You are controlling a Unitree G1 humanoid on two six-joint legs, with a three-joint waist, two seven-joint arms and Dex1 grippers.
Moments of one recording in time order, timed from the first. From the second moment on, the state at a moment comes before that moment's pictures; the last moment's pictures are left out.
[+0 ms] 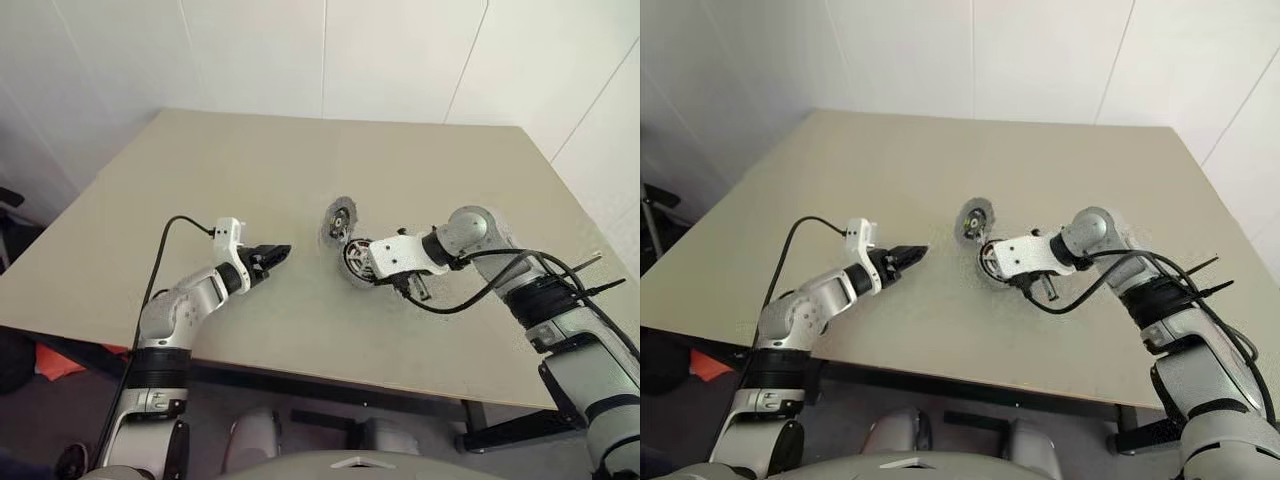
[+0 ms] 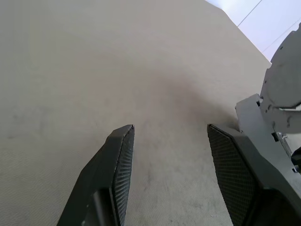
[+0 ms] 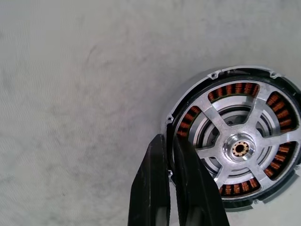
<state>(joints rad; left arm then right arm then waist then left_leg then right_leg) -0.34 0.20 0.12 0.11 -0.53 0.72 -0.51 -0.70 -0.68 0.42 0.29 -0.12 0.05 1.44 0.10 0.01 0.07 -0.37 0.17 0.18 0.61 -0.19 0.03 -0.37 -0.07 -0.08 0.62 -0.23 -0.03</state>
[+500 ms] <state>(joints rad) -0.25 0.13 0.13 0.08 -0.53 0.67 -0.46 -0.97 -0.68 0.29 0.18 0.24 1.59 1.17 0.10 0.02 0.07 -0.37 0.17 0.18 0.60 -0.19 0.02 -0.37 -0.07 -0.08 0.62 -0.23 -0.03</state>
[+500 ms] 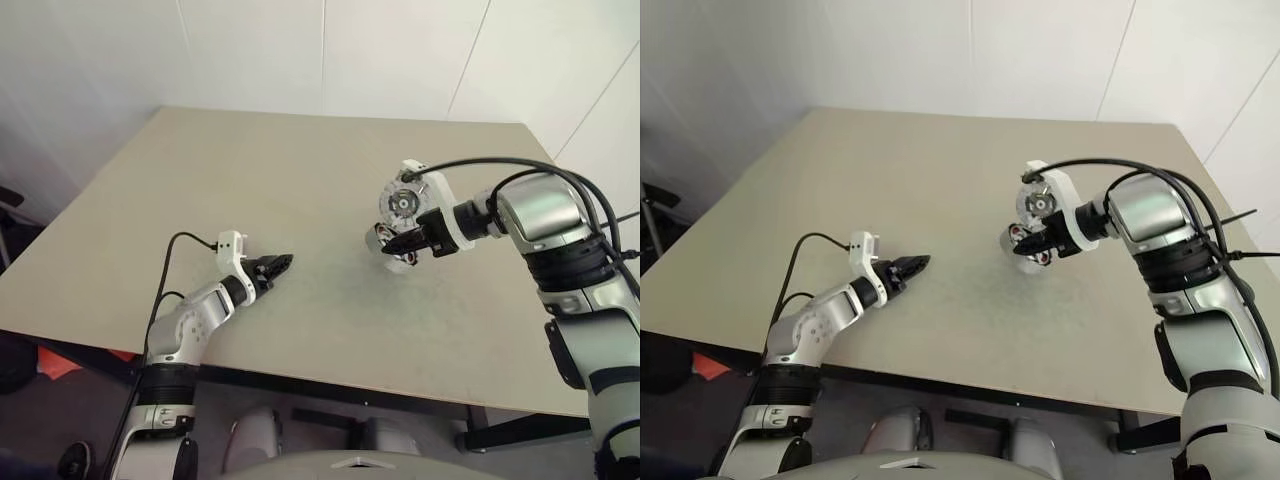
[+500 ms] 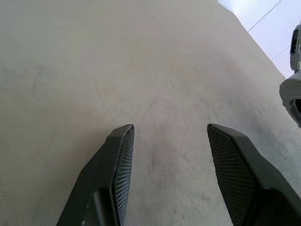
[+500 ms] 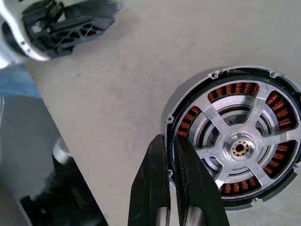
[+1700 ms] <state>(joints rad) -0.13 0.11 0.13 -0.06 -0.58 0.68 -0.38 -1.98 -0.37 -0.08 2.06 0.28 1.19 0.32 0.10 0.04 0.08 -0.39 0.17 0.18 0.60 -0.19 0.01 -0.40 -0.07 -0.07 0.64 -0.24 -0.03</state>
